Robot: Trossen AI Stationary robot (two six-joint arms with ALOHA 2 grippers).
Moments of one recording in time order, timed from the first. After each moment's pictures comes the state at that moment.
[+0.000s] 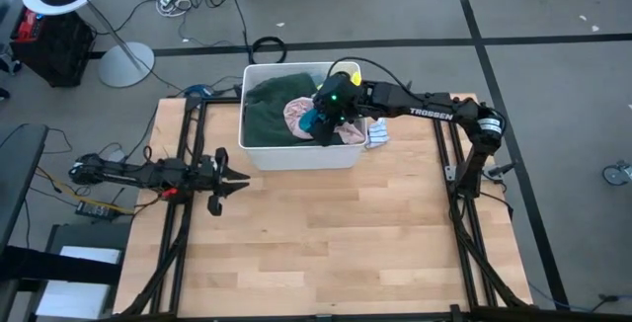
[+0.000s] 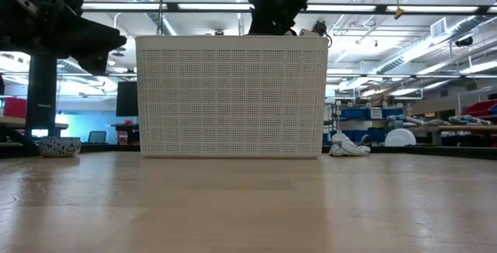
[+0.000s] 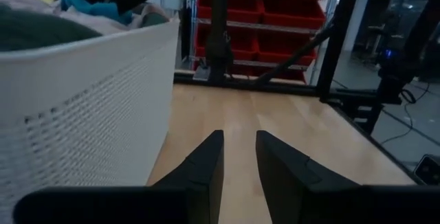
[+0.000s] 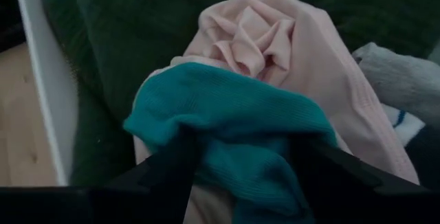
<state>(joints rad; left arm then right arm) -0.15 0.11 0.03 0.09 -0.16 -0.11 -0.28 1.78 1.69 -0.70 0.07 0.19</state>
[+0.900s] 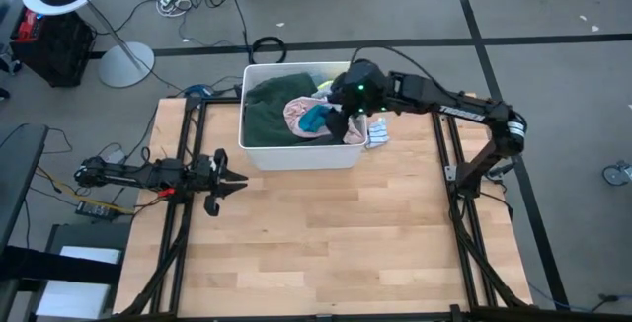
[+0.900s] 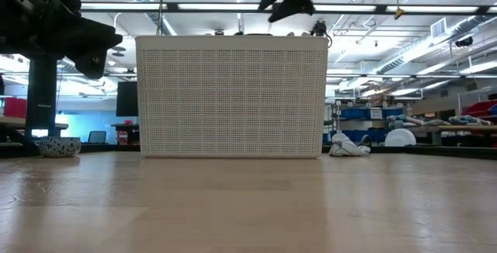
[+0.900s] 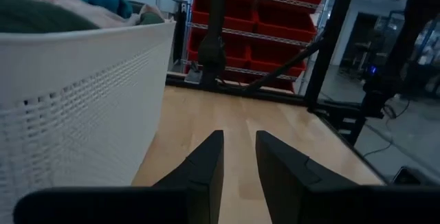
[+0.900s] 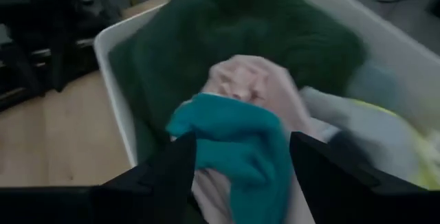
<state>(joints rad) -0.15 0.01 0.01 0.03 -0.14 -0.17 -0.27 1.61 1.69 -0.72 0.08 0.19</state>
